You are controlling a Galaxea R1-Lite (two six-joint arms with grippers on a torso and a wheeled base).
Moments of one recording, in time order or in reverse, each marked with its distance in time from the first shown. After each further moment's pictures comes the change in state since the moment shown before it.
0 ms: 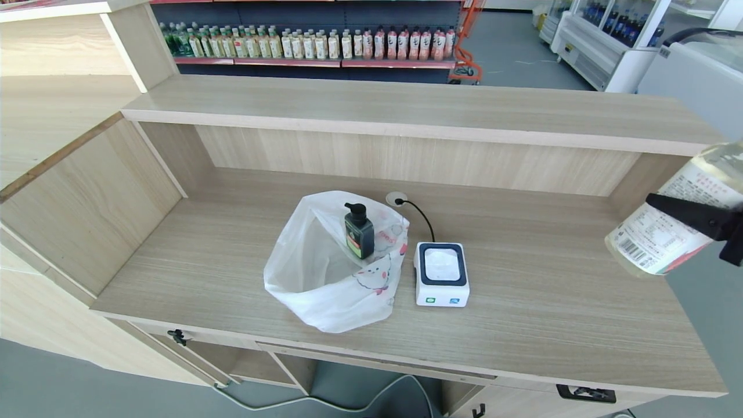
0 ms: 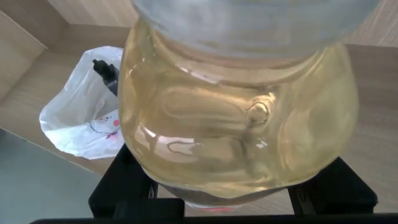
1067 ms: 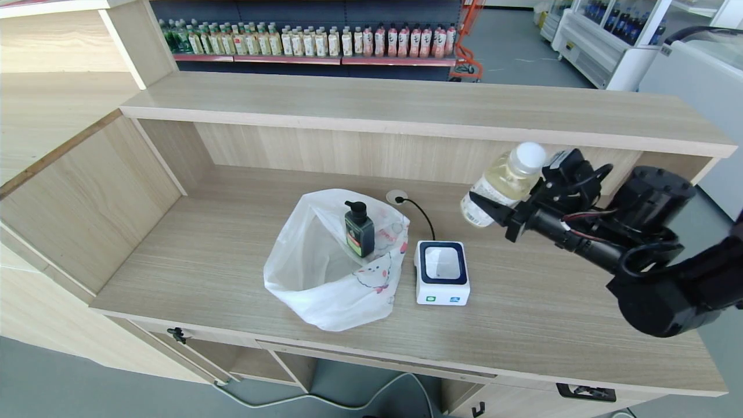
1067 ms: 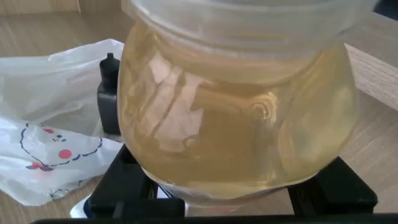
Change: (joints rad) left arm 0.000 0.000 0.000 0.000 0.000 -0.002; right arm 0.296 0.764 -0.167 -0.853 0.083 -0.432
